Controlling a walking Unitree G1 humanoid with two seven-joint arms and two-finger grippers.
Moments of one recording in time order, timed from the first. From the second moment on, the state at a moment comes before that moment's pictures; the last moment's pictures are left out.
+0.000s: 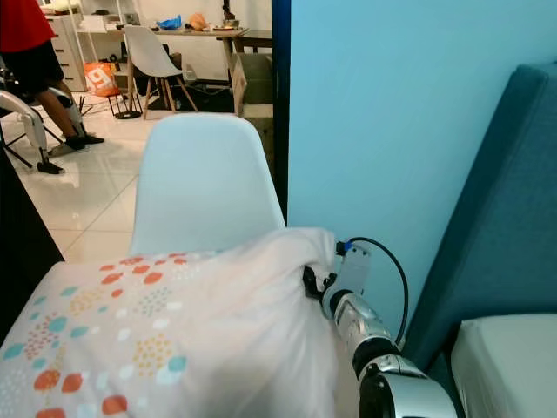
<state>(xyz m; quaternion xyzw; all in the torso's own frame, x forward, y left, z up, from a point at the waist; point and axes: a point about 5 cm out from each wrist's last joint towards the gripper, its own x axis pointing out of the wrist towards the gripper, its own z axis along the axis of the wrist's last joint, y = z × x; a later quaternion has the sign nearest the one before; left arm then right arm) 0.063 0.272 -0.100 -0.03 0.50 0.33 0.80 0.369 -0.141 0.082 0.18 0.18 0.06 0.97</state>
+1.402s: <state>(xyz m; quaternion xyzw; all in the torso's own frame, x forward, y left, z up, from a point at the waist) 0.077 0.253 -0.105 0.02 0.54 0.23 0.81 0.226 -0.170 -0.065 0.02 0.48 0.00 0.88</state>
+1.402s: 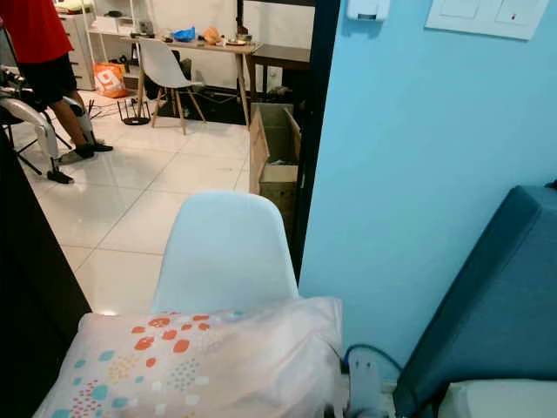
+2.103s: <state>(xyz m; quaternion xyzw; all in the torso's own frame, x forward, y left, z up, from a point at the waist) 0.065 0.246 -0.110 0.01 0.56 0.23 0.79 0.168 -0.178 -0.094 -0.14 0.56 0.09 0.81</state>
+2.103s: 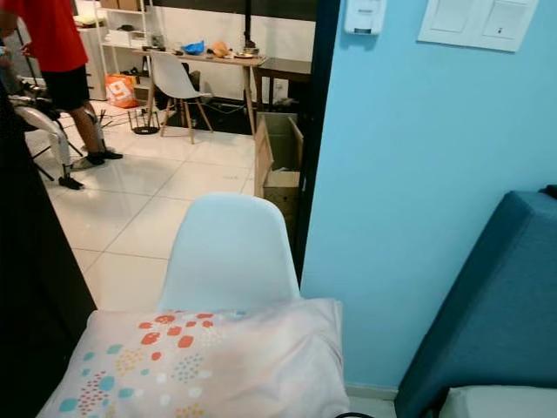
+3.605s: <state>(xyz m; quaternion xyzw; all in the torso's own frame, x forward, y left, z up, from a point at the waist) 0.079 0.235 -0.110 0.02 0.56 0.18 0.80 0.156 -0.185 -0.098 -0.20 0.58 0.12 0.78</state>
